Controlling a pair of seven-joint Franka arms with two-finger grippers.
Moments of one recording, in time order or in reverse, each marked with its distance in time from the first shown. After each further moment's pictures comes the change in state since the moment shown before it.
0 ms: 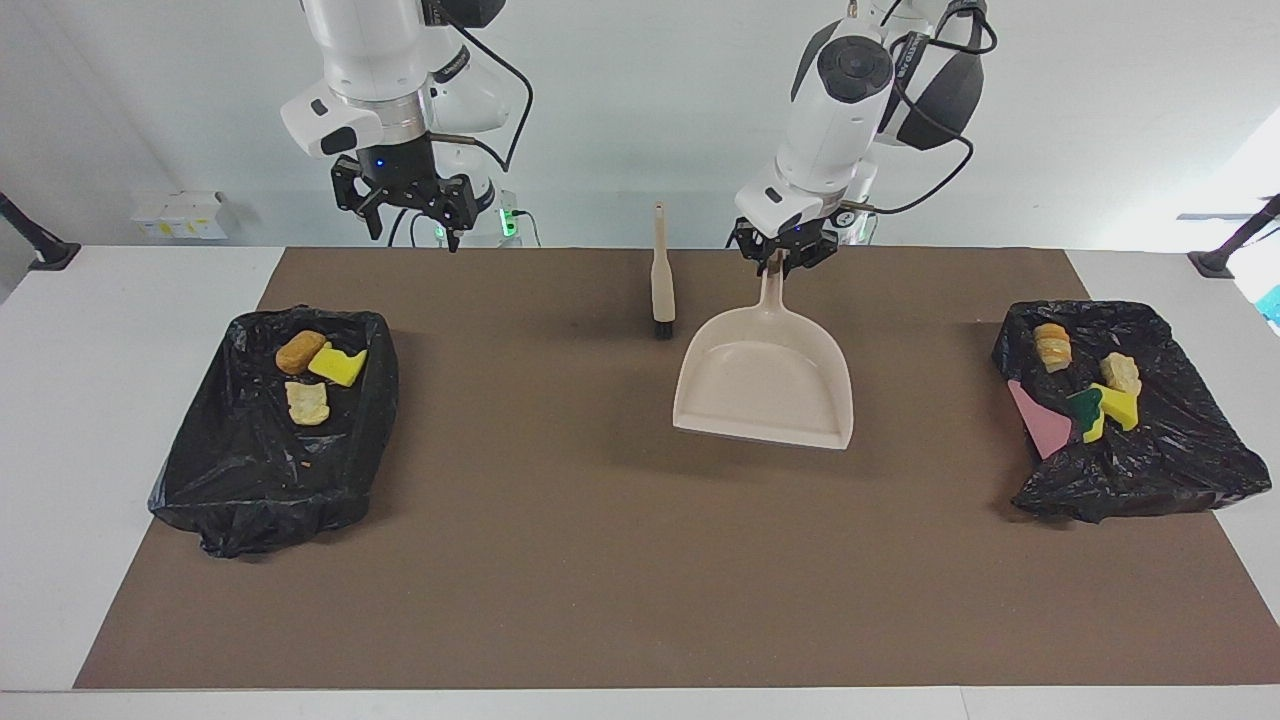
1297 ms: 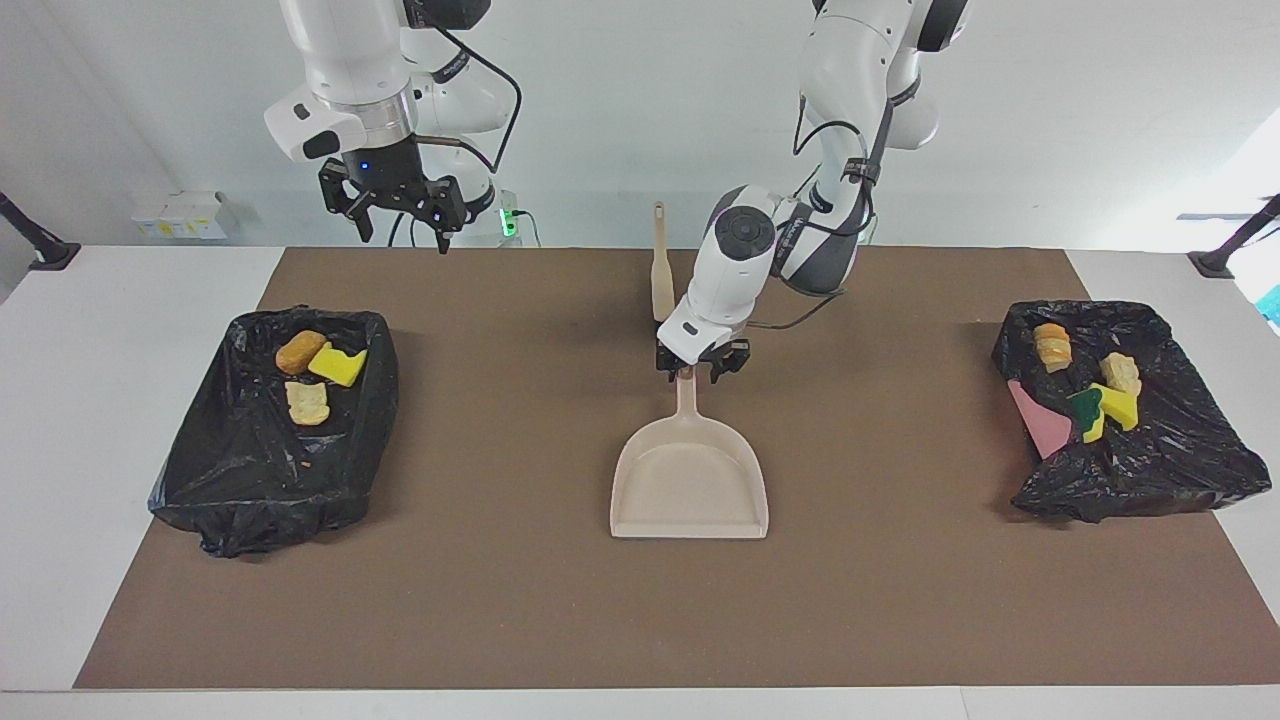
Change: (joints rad) left arm -0.105 0.280 0.026 -0.044 -0.007 0.434 -0.221; right arm -0.020 0.002 -0.004 0.001 0.012 0.000 -0.020
